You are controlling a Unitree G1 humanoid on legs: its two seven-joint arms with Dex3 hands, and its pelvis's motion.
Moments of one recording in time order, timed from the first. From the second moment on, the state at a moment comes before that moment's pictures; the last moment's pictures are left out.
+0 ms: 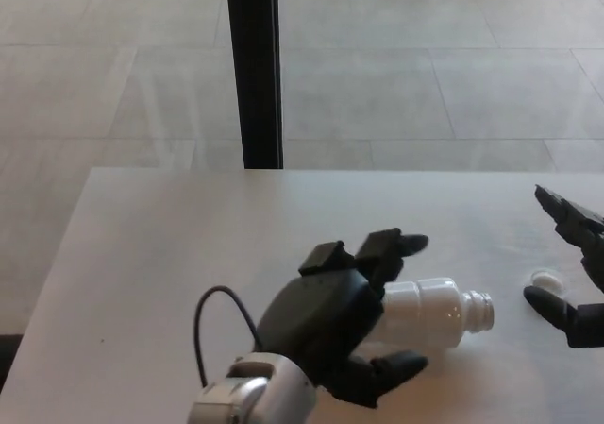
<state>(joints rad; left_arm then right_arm) -0.19 0.11 -0.50 -0.32 0.74 0.35 -0.26 -0.28 -0.54 0.03 0.34 -0.50 -0.20 0.03</state>
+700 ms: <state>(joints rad) -0.12 0.26 0.14 -0.29 0.43 0.35 -0.34 -0.16 -0.63 -0.23 0.35 -0.46 -0.20 0.03</state>
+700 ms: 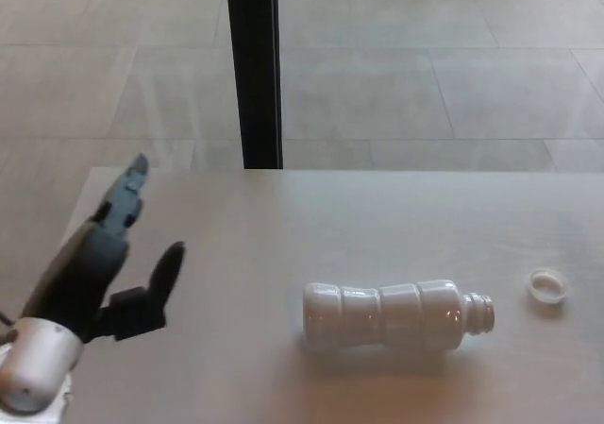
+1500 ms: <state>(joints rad) 0.21 0.37 0.80 0.49 0.18 0.33 -0.32 0.05 -0.66 -0.69 0.73 -0.29 -0.20 0.01</state>
